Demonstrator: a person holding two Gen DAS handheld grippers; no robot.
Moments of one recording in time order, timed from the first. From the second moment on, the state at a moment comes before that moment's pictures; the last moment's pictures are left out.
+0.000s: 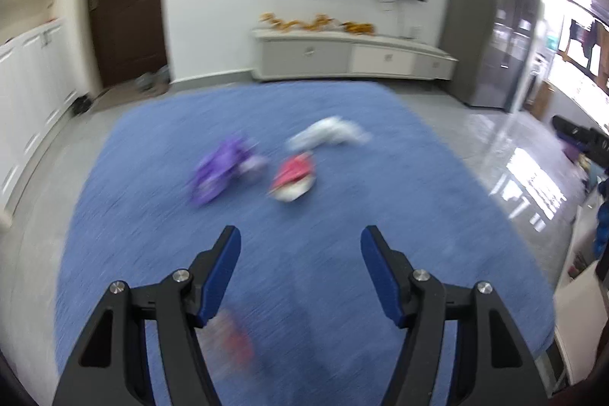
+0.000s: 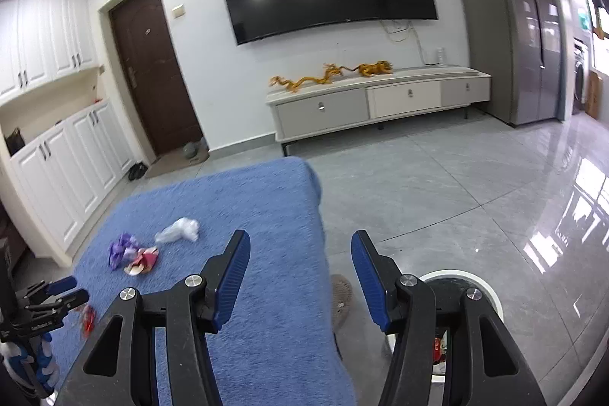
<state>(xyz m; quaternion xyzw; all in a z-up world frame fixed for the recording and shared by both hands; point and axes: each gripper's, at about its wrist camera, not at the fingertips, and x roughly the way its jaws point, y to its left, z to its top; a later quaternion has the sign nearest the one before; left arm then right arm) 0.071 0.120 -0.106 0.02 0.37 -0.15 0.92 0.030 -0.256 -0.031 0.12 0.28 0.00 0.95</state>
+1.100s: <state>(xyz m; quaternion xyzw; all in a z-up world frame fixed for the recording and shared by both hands) 0.090 0.194 -0.178 -0.11 0.43 -0.11 0.89 0.190 -0.040 -0.127 0.06 0.43 0.28 0.86</state>
